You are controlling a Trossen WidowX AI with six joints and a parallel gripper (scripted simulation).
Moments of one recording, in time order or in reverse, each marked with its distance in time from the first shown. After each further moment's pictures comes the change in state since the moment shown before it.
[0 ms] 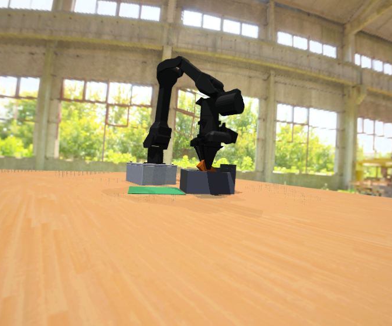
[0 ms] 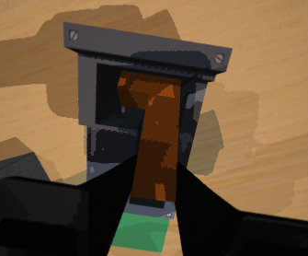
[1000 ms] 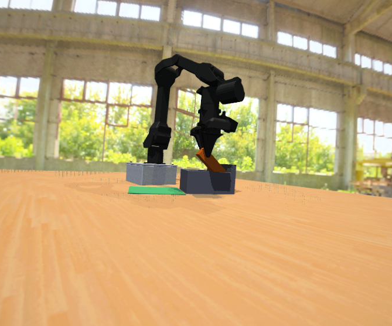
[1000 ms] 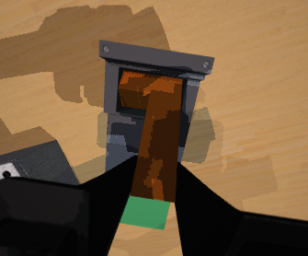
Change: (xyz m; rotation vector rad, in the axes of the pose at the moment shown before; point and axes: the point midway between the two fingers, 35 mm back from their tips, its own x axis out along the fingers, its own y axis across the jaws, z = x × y) arm -0.036 0.003 -0.002 -0.001 0.014 0.014
